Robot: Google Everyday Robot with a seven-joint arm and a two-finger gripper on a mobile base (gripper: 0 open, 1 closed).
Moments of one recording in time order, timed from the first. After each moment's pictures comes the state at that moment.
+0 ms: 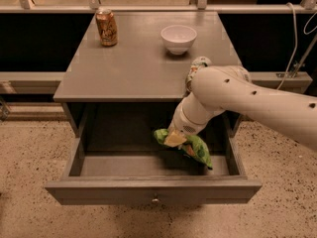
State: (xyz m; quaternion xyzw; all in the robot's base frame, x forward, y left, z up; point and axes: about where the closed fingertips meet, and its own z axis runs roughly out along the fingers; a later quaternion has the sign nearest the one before) arm 0.546 -0.044 0.705 -0.62 0.75 0.08 0.20
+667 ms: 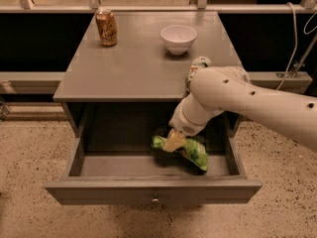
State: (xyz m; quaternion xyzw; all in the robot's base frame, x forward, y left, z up) arm 0.545 -0.043 0.704 -0.62 0.75 0.08 0.20
